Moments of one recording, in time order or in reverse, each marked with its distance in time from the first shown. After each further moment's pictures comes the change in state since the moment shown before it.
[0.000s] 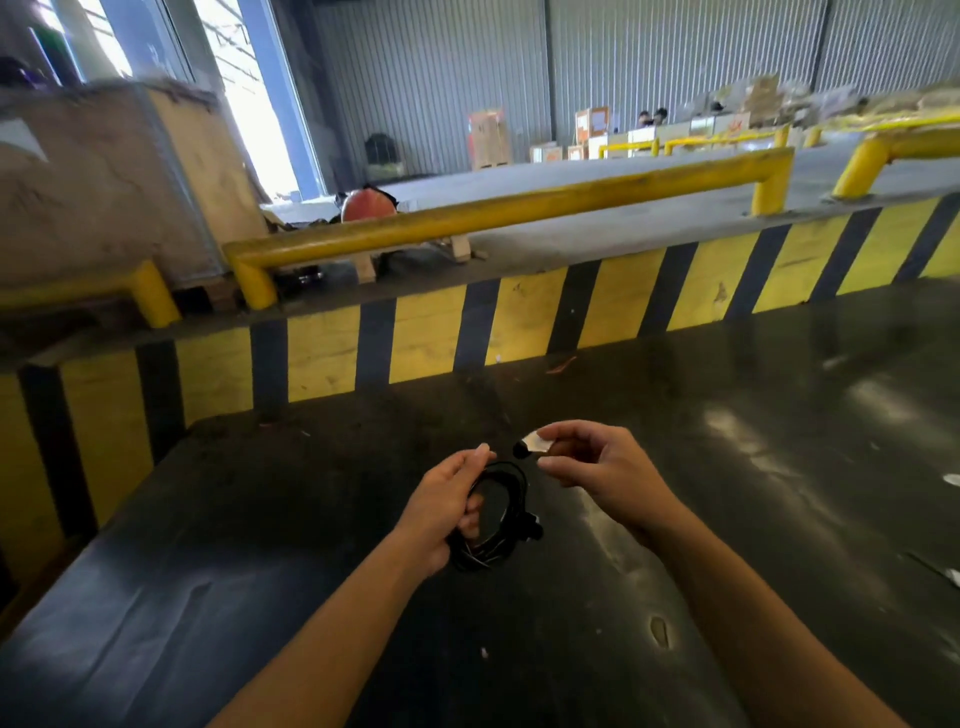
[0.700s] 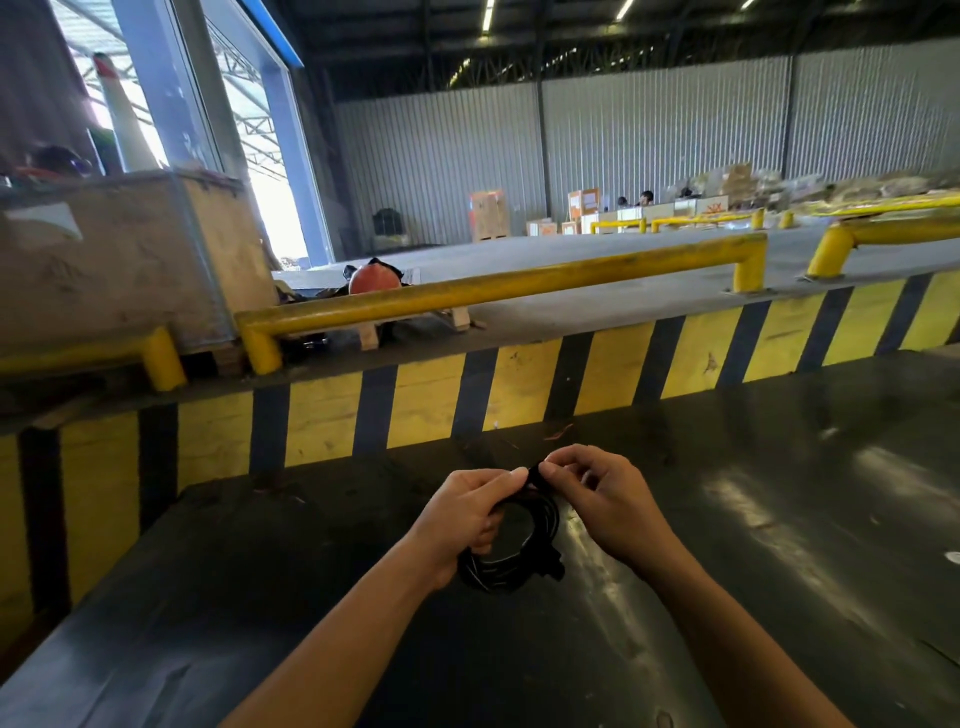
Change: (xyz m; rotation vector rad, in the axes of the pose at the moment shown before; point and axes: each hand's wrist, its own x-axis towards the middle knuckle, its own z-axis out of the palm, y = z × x) left_hand -0.011 0.081 0.029 0.156 -0.241 0.199; right_hand 0.023 -0.032 -0.010 -0.326 0.227 -0.237
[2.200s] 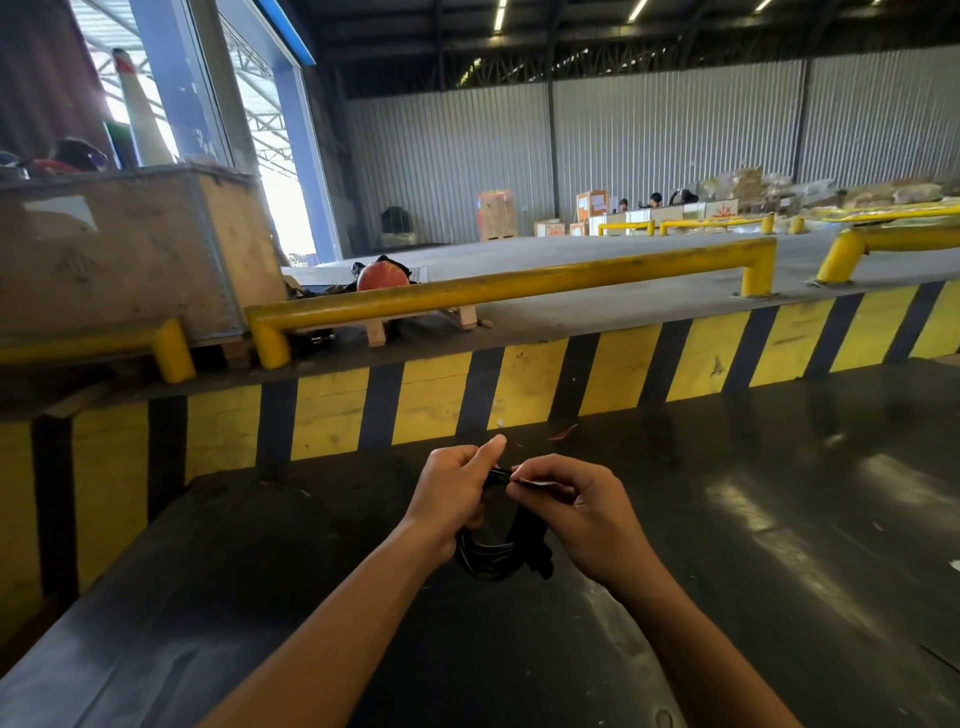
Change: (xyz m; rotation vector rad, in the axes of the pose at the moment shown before) left_hand 0.001 0.010 -0.004 0.050 0.302 0.049; right_hand -0.020 -0.031 0.019 0.324 -0.093 -0.116
